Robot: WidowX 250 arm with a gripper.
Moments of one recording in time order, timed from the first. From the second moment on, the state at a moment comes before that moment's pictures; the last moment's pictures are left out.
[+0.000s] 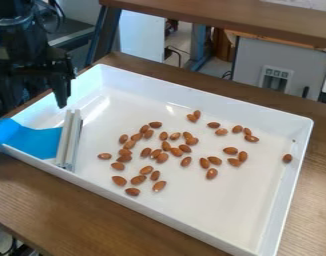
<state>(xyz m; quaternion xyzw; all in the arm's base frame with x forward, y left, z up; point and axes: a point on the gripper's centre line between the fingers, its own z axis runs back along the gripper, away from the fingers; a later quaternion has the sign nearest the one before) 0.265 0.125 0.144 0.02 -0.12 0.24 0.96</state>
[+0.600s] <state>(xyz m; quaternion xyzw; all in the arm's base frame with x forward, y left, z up) 0.283 0.120 0.123 0.01 -0.11 0.24 0.96</state>
